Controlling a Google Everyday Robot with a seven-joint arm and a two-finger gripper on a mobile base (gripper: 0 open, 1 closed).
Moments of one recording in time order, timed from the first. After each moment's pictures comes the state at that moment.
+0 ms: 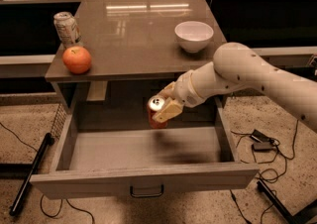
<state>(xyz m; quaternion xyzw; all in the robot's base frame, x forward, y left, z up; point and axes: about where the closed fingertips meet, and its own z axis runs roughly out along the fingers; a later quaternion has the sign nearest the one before) 0.579 -0.016 0.741 -0.60 0.69 0.22 0.33</state>
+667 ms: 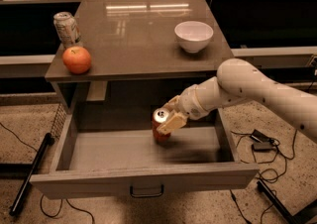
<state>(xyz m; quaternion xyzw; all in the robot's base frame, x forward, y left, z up) 0.564 -0.027 0.696 -0.59 0.71 0.25 0.31</state>
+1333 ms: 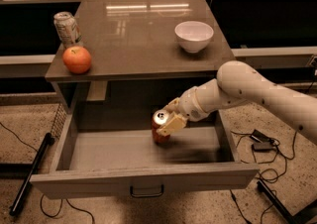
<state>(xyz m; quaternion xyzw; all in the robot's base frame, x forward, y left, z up) 0.562 -0.028 0.689 -0.58 0.71 0.26 0.31</state>
